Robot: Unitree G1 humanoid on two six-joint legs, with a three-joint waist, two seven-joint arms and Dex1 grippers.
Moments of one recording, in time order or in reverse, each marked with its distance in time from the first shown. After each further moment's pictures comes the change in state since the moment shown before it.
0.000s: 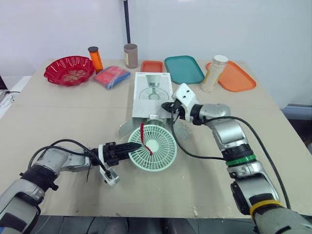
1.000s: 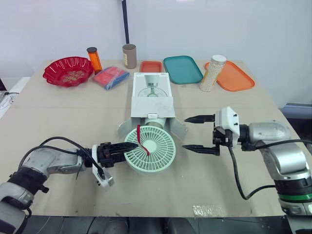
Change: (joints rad) left arm 0.102 0.115 0.058 -0.104 -0.430 -0.152 -0.336; right arm 0.379 -0.366 -0.165 -0.423 0.322 -0.101 0.389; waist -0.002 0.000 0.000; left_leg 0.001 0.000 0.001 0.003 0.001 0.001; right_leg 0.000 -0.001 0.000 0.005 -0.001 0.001
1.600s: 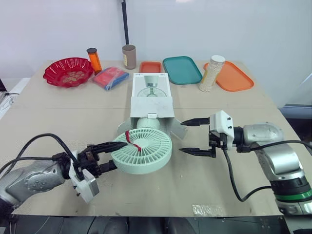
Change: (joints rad) left arm 0.348 0.234 0.130 -0.408 -0.872 0.222 -0.593; right arm -0.012 0.014 0.052 0.031 -0.022 -0.042 0.000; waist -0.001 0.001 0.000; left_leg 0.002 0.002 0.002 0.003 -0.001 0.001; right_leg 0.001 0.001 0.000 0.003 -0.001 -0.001
